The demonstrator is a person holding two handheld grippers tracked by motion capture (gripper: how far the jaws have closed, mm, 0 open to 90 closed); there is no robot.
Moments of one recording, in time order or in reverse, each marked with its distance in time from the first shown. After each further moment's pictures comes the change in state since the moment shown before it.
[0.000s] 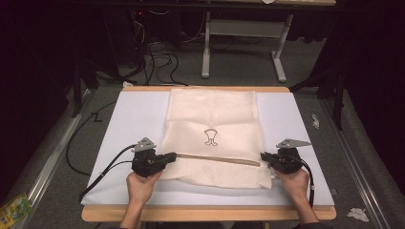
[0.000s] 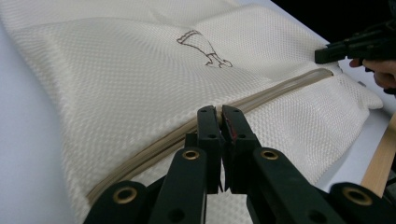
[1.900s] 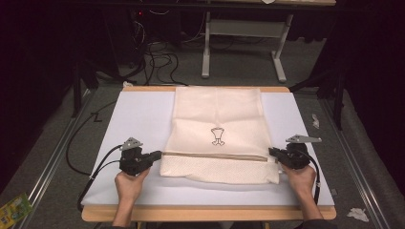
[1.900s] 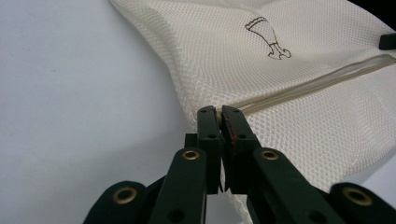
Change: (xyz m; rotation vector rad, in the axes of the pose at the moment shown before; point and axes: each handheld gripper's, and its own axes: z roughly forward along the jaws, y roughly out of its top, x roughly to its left) left arm 0.030 -0.011 -0.008 0.026 0.129 -0.036; right arm -0.025 0.002 -0.007 -0.021 -0.051 0.075
